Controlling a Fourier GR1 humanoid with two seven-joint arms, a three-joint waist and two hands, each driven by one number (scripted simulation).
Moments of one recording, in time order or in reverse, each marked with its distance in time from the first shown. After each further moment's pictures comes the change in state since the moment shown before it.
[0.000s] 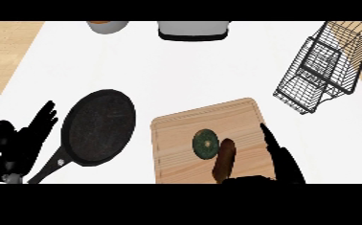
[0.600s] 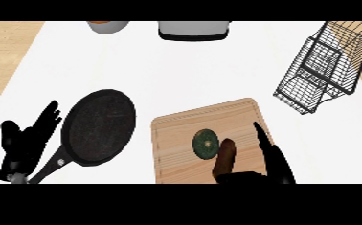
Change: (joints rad) left arm 0.004 -0.078 0.070 -0.021 -0.097 -0.055 0.029; right arm 0.020 0.114 -0.055 0.111 0.027 0.053 -0.137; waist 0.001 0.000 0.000
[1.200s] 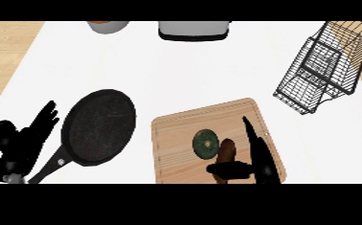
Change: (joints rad) left arm 0.005 -0.046 0.079 -0.020 -0.067 -0.061 0.030; right arm -0.058 0.130 -0.048 0.176 0.053 0.018 -0.099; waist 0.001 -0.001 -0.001
